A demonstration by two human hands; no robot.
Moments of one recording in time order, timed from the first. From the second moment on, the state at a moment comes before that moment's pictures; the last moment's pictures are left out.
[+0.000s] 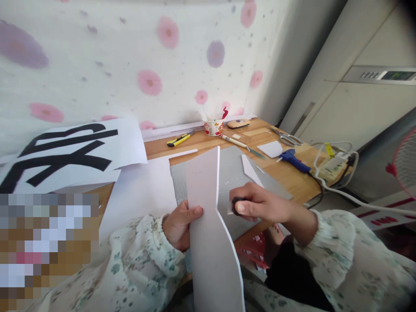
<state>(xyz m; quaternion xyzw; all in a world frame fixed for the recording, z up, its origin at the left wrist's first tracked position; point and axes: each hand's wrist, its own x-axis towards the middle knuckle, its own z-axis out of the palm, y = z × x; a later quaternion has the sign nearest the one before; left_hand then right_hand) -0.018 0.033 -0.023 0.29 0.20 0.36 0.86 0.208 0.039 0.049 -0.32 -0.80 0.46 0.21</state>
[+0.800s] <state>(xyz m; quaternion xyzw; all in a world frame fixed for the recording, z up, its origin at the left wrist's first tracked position) -0.014 0.035 -0.015 0.26 0.27 0.39 0.84 0.204 0.048 0.029 -0.43 -0.79 0.13 0.41</state>
